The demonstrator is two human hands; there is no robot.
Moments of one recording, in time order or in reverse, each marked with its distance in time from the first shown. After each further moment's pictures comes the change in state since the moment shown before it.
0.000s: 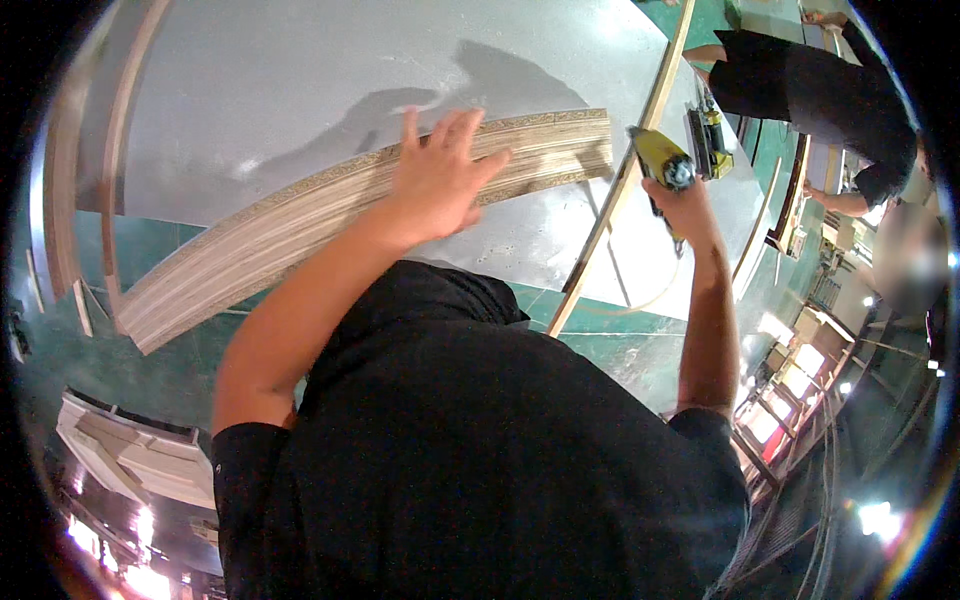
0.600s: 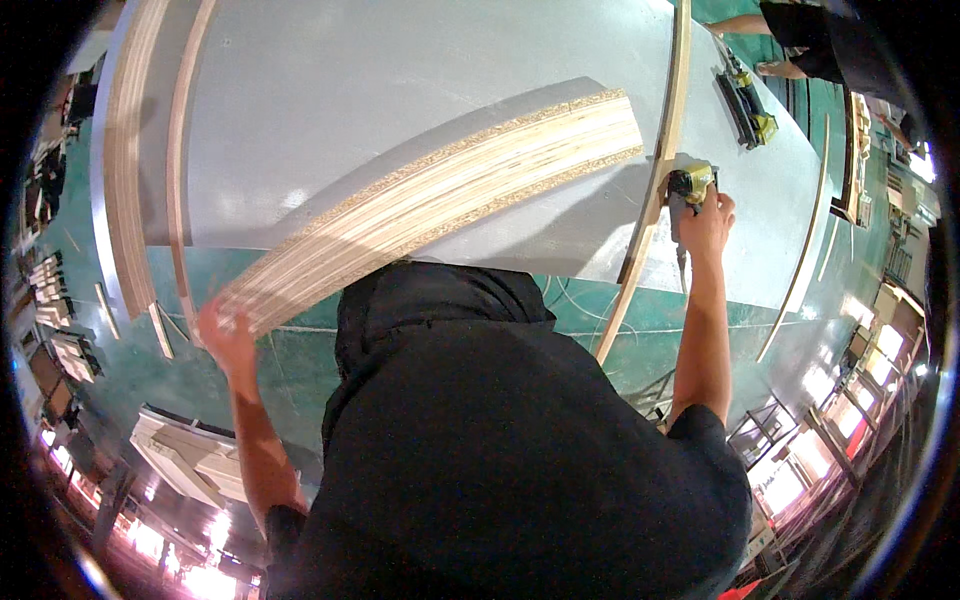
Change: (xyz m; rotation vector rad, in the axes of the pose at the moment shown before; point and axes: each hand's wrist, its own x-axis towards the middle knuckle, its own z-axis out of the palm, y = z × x) left_hand -0.376 -0.226 -0.061 0.197 0.420 -0.767; right_hand -0.006 0.136 0.118 -0.220 0.561 0.019
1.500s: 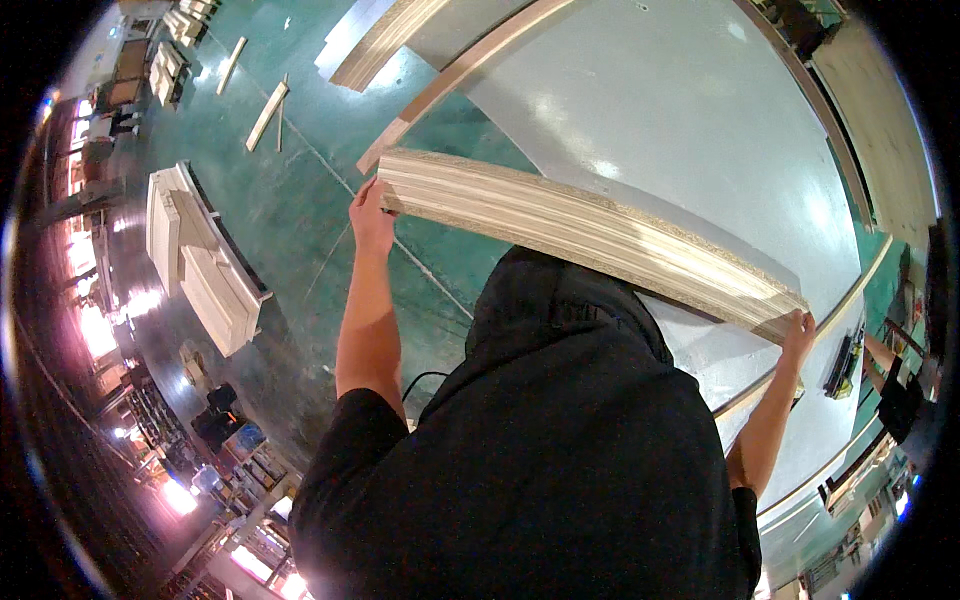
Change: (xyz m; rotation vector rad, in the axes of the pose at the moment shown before) left_hand -0.062 -0.069 0.034 -1.492 0.497 -0.950; right_hand 0.132 -0.080 0.077 0.456 -0.049 -0.127
